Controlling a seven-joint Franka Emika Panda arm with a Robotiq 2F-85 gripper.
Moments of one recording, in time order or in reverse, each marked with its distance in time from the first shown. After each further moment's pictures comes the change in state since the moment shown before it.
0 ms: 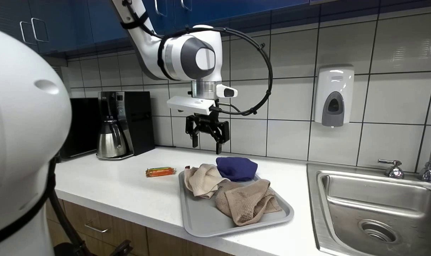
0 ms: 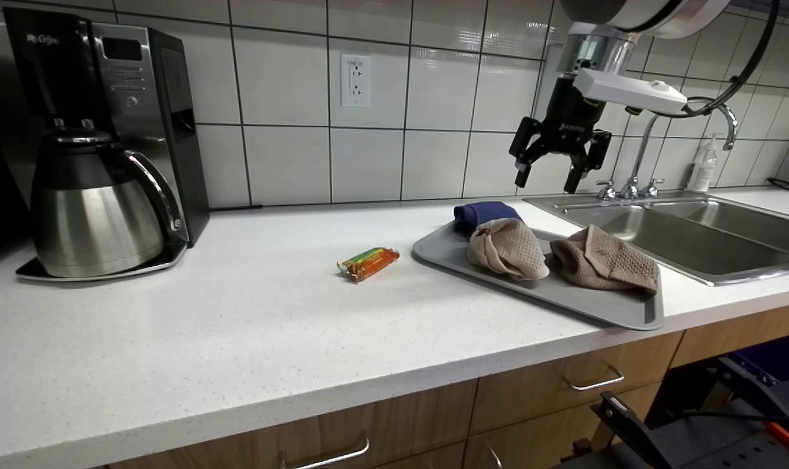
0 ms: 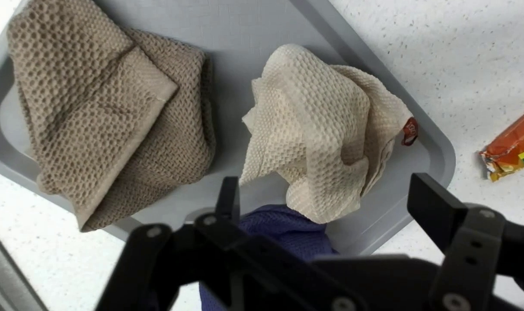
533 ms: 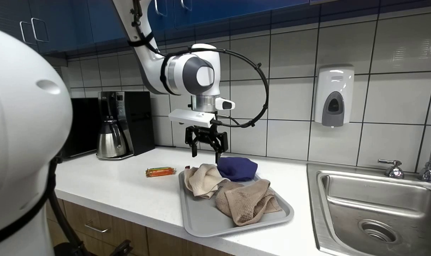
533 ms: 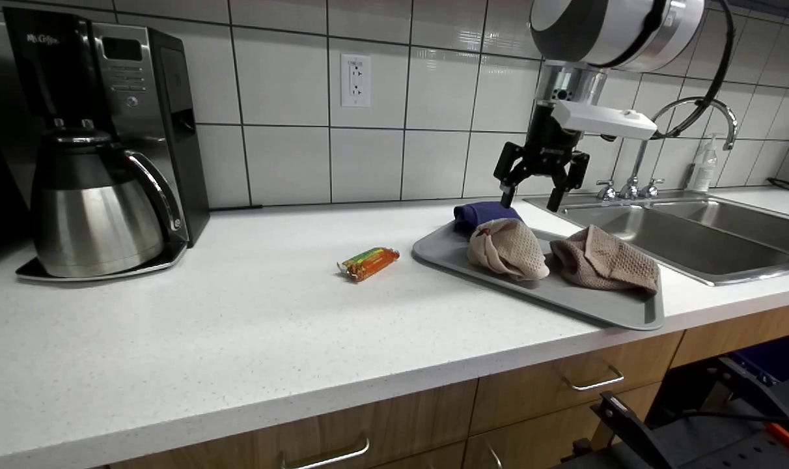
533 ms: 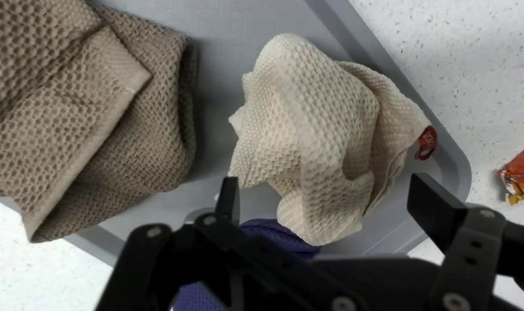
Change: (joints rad) arm 0.007 0.131 0.026 0.040 0.000 0.072 -0.021
